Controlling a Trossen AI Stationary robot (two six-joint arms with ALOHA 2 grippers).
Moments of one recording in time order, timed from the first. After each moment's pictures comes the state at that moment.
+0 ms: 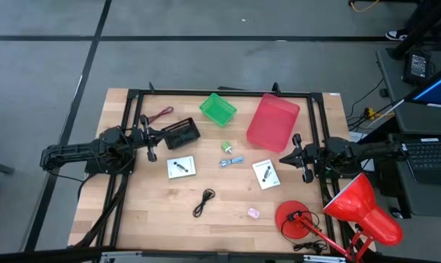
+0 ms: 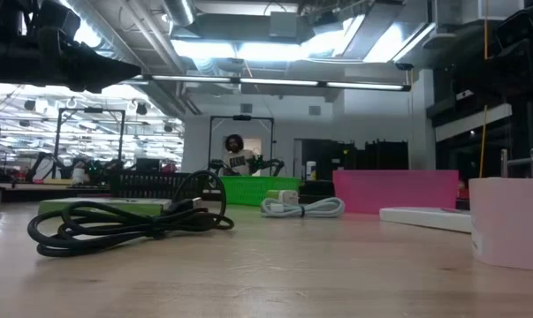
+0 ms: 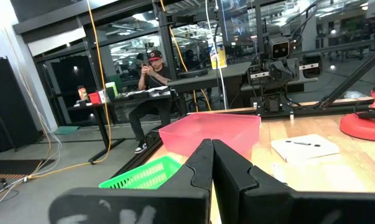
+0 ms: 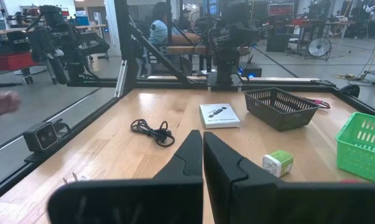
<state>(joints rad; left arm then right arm) 0.15 0.01 0.01 0.11 -0.16 0.17 0.12 0.04 0.01 0.02 -0.03 0.02</state>
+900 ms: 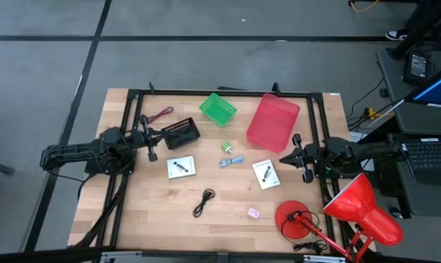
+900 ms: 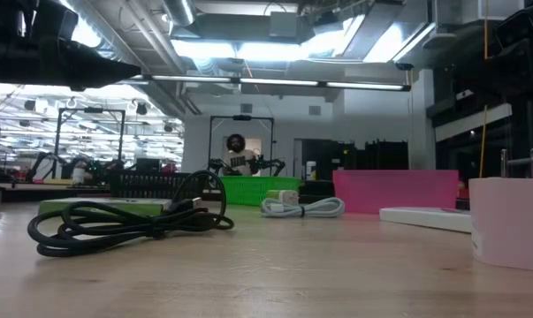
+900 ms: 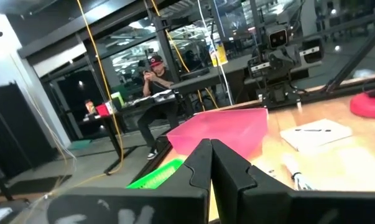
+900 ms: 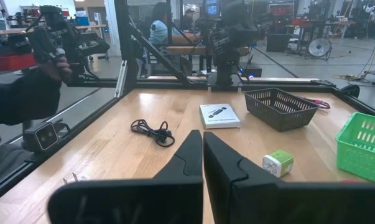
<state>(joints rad) 0.15 0.01 0.01 0.11 -0.16 0.29 0.12 0.04 0.01 0.02 -0.03 0.02</state>
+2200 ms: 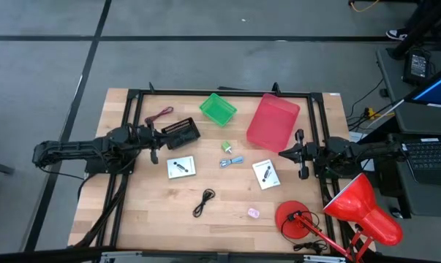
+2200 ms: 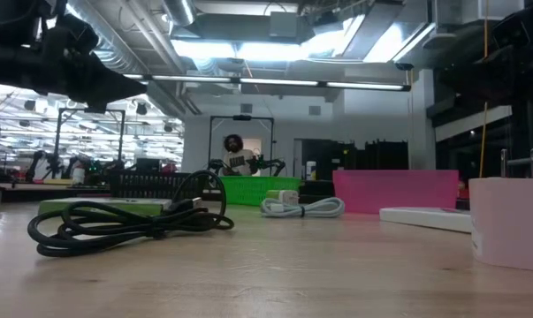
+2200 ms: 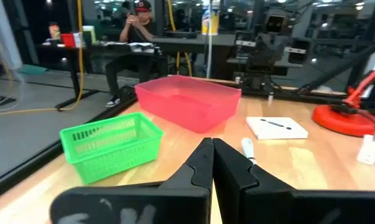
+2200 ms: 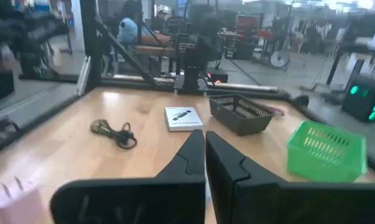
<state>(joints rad) 0.15 0.20 0.04 0.11 -0.14 -0.07 0.12 0.05 0.01 0.04 0.12 -0.10</state>
